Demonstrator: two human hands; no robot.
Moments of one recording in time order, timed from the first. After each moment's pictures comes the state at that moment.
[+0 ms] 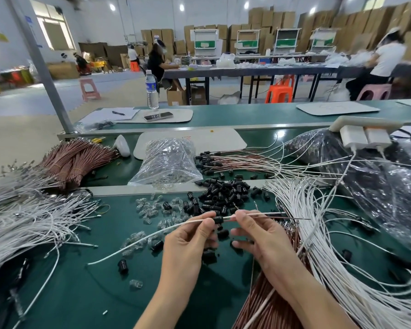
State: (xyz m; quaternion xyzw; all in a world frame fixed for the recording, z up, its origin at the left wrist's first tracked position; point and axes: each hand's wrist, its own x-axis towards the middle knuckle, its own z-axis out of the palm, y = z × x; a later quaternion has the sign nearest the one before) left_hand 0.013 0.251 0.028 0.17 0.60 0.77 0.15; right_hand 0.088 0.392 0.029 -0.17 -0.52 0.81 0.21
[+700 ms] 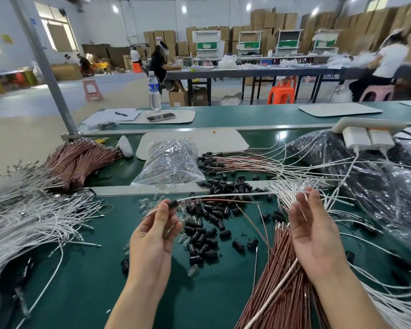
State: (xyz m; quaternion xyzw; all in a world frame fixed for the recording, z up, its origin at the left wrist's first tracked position) left_hand -0.024 0.220 0.040 0.00 0.43 0.89 0.15; right_hand 0.115 0.440 0.047 -0.18 -0.30 0.85 0.39
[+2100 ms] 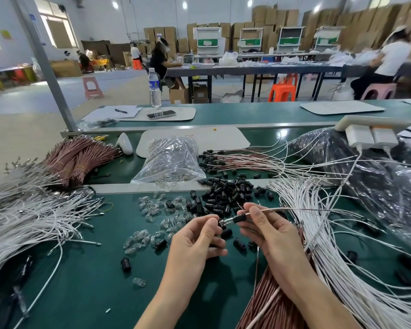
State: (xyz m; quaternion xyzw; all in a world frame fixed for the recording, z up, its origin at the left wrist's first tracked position) left_hand 0.010 0.249 0.026 0.16 0.56 0.78 0.23; right_hand 0.090 0.388 0.037 -0.19 -0.51 0.79 0.29
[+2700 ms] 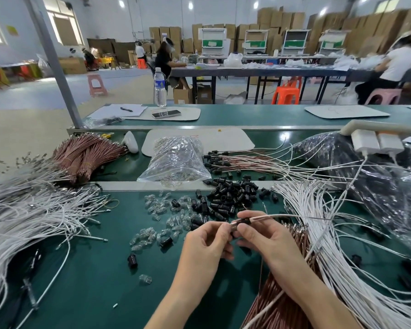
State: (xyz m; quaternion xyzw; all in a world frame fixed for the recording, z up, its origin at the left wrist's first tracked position) left_hand 0.012 0.252 0.022 0.23 0.65 0.70 0.19; right_hand 0.092 0.383 0.035 -0.12 -0.62 0.75 0.20
